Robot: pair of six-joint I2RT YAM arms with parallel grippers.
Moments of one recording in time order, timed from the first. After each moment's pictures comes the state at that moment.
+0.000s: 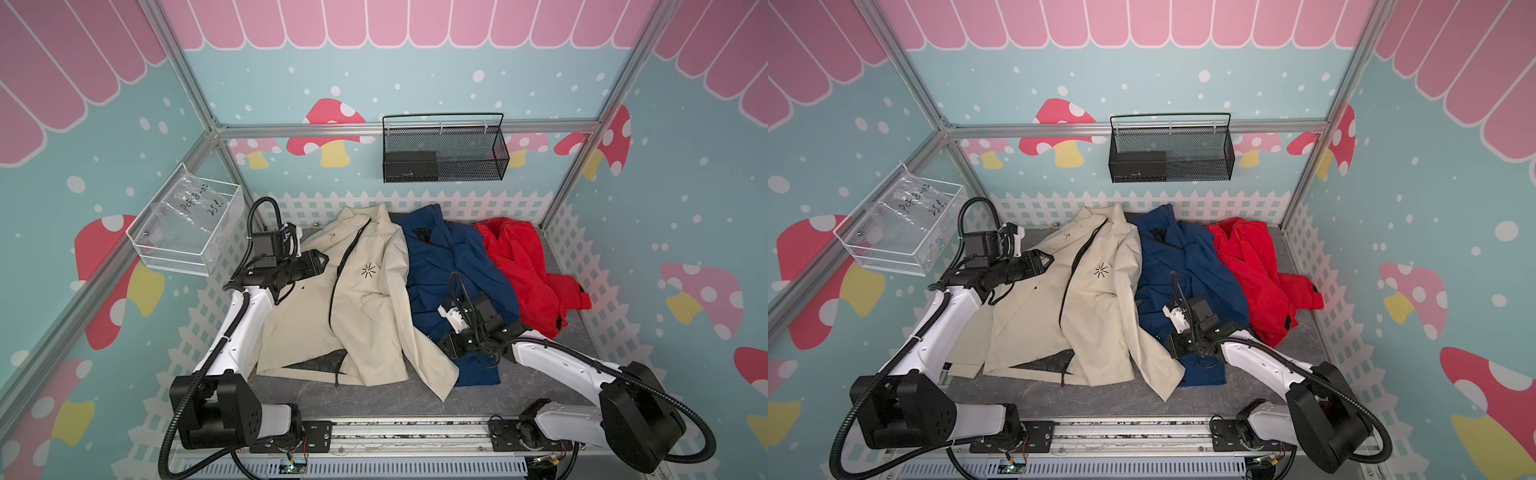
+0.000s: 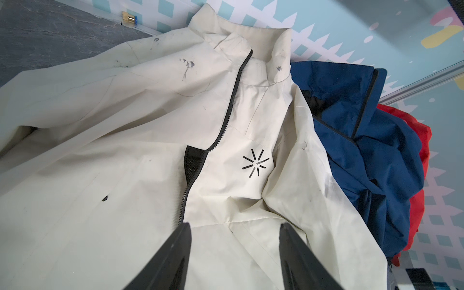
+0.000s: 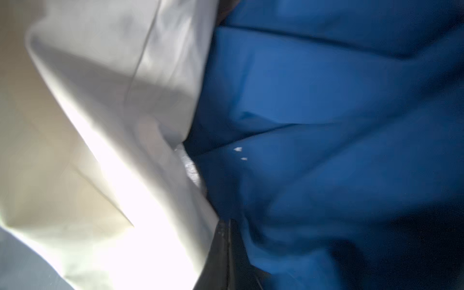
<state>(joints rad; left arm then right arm) 0.06 1.35 1.18 -0.52 0.41 -0.28 0.60 1.29 0.63 -0.34 -0.39 0.24</state>
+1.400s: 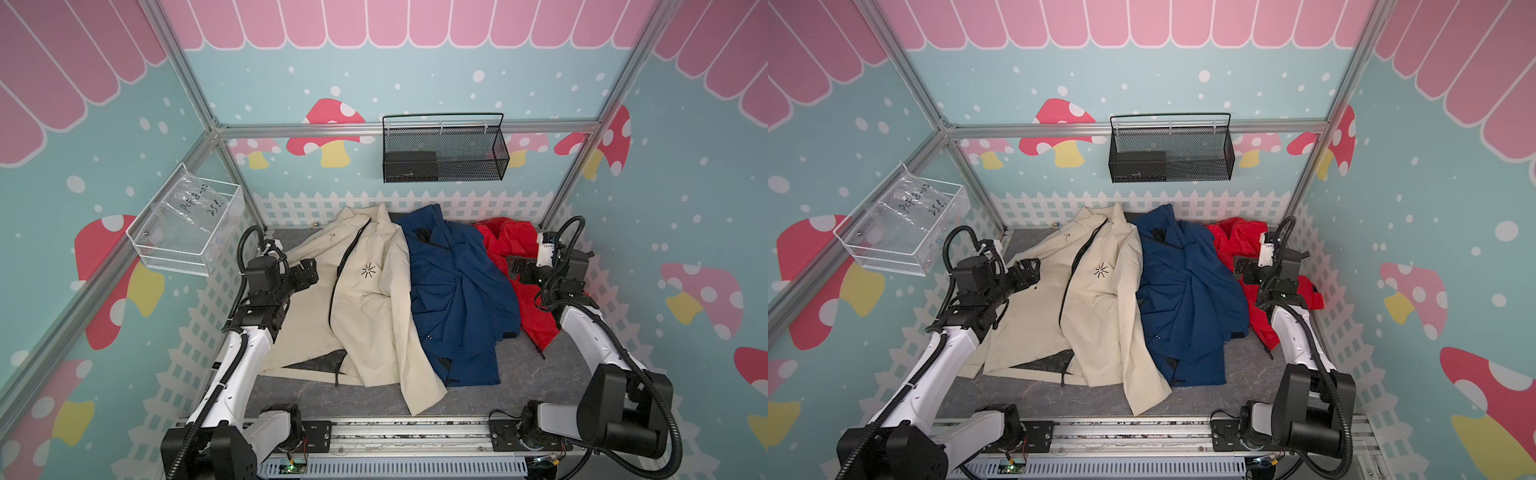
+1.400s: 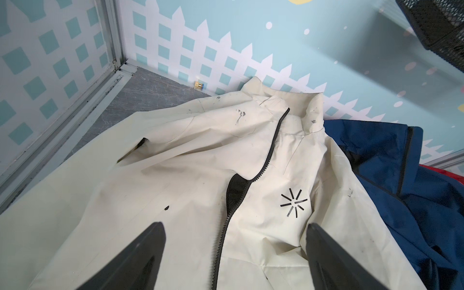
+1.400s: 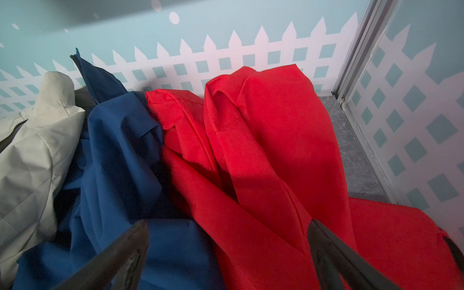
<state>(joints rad) 0.06 1.09 0.85 -0.19 0.13 -0.36 -0.19 1.33 0.89 0.00 -0.28 0.01</state>
